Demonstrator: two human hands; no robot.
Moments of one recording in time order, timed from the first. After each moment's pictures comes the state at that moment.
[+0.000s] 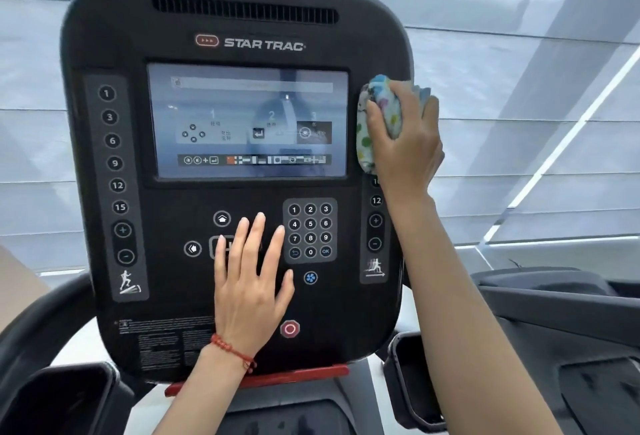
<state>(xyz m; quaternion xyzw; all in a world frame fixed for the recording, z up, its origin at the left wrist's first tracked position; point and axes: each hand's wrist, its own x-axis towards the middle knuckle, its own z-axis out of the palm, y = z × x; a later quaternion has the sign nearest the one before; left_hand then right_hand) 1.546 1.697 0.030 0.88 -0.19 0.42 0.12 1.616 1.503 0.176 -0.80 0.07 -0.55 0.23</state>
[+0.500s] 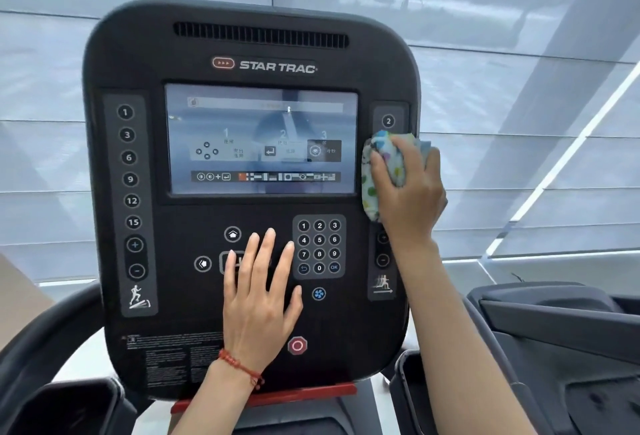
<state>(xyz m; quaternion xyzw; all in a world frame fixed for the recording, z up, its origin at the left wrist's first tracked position) 1.548 1.700 0.029 0.88 -0.19 0.42 0.12 1.595 1.508 0.151 -0.81 0.05 -0.54 0.24</state>
